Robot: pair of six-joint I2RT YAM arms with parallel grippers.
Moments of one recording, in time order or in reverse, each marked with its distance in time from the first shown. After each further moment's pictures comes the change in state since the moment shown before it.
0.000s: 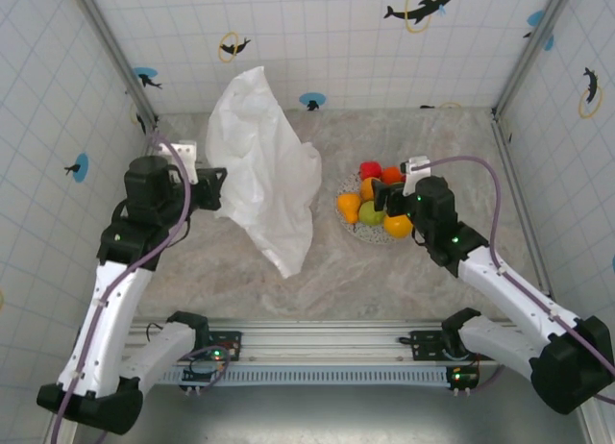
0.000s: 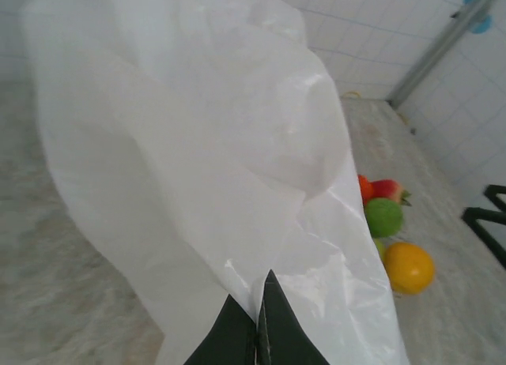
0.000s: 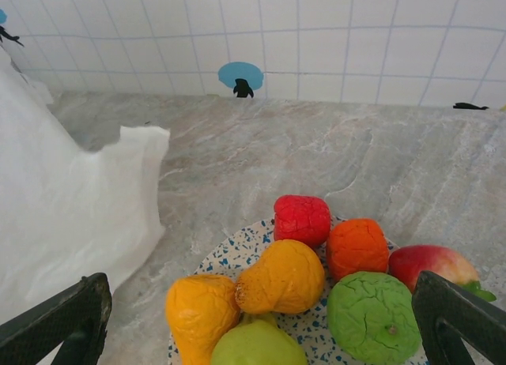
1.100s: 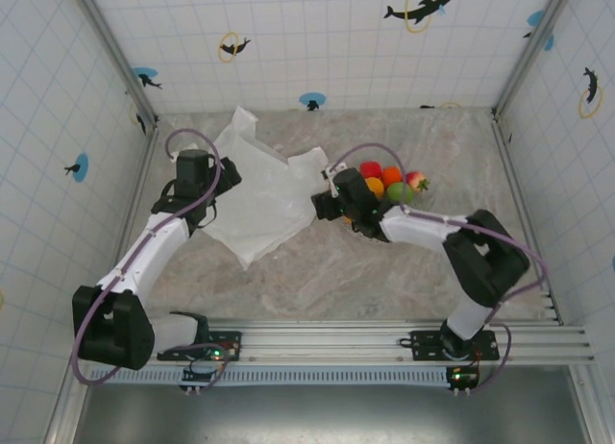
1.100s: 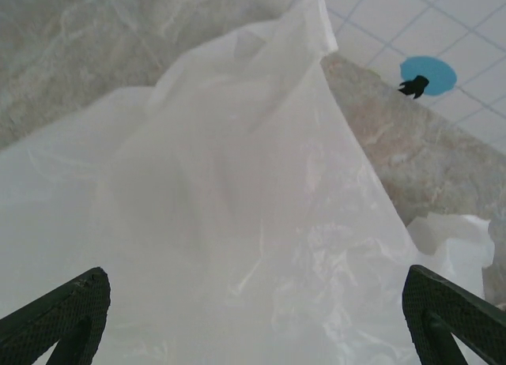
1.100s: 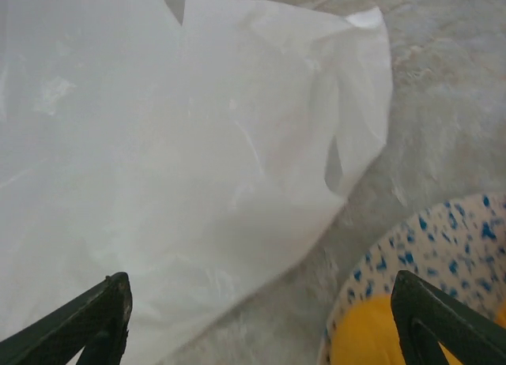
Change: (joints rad) left arm 0.043 0.366 -0.224 0.400 -0.294 -0.373; right arm 0.220 0.738 0.337 0.138 -0.037 0.000
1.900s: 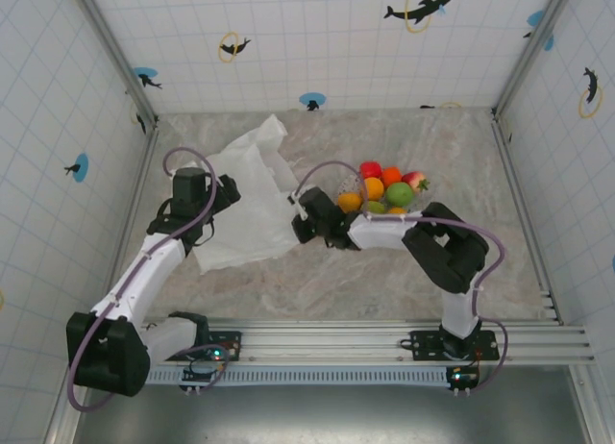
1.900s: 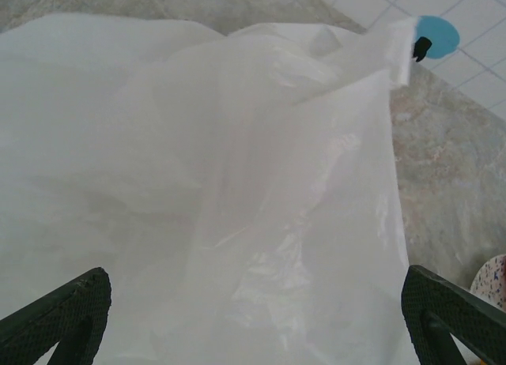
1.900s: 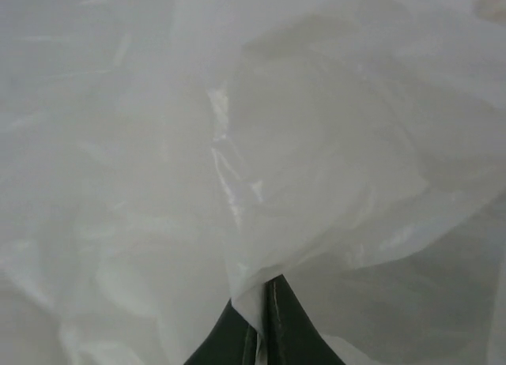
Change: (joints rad) left arm -0.004 -0.141 -0.135 -0.029 0.035 -0.005; right arm 0.188 0.142 0.013 0.037 -0.106 0.092
